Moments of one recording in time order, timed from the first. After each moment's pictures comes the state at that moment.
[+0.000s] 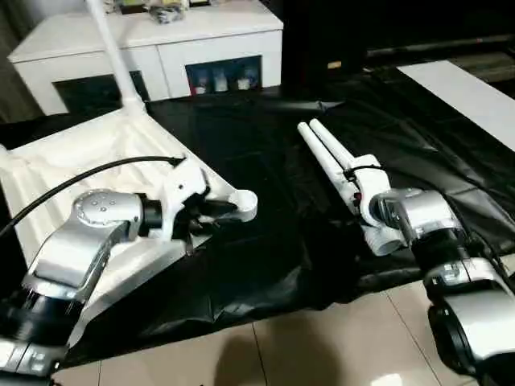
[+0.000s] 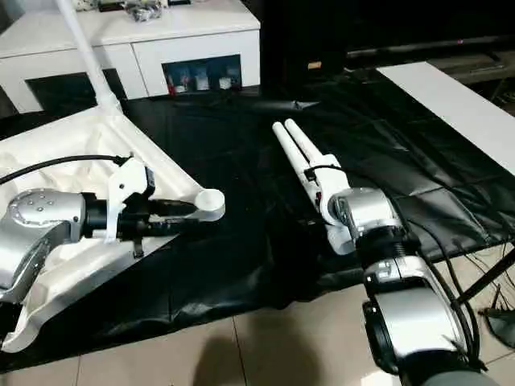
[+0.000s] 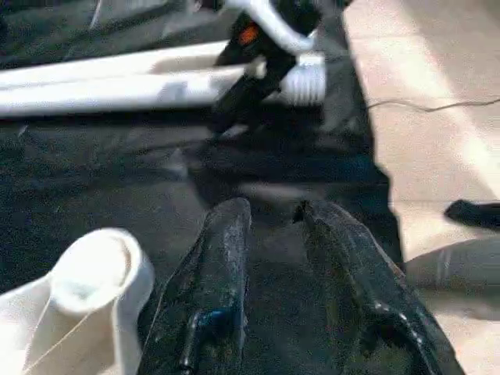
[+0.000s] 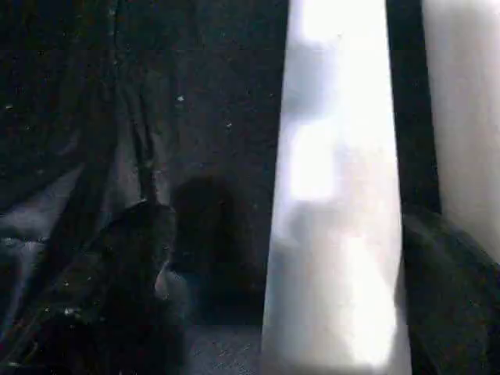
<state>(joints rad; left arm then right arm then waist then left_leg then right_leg) -0.45 0.59 -0.15 -0.11 -0.28 0.54 -1.10 -0.87 -0.30 0.06 0.86 -0.01 0.77 0.45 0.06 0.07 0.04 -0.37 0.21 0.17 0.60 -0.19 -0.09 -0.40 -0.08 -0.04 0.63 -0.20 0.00</state>
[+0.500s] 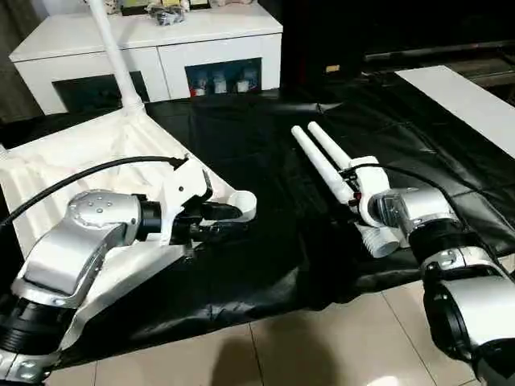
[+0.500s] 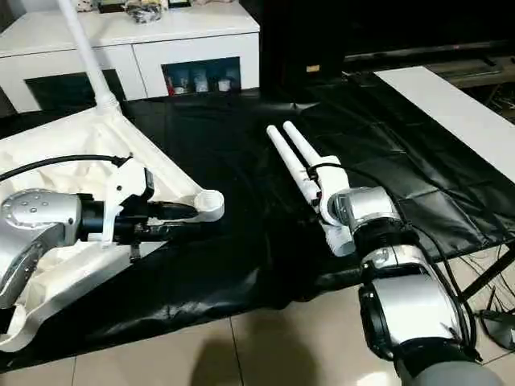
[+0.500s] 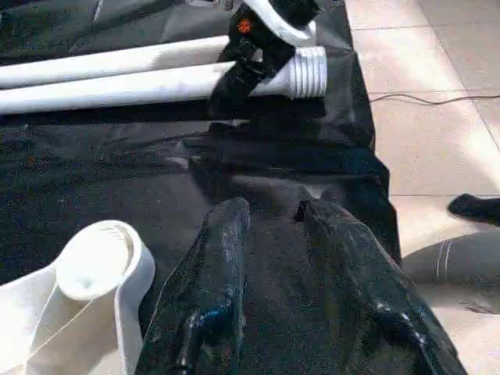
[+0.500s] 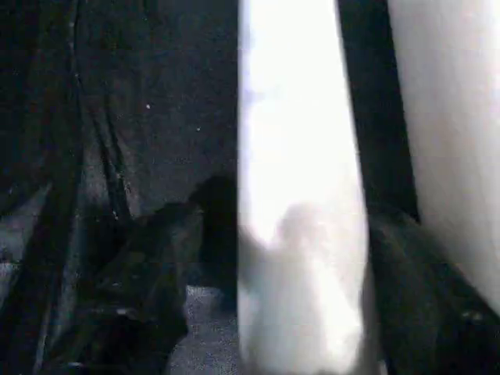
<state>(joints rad) -0.43 0.63 -0.15 -0.16 -0.28 0.58 -1.07 -0.93 -0.29 0.01 1.01 0.00 0.71 0.40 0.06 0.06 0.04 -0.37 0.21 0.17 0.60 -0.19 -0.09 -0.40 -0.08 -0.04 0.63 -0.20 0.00</state>
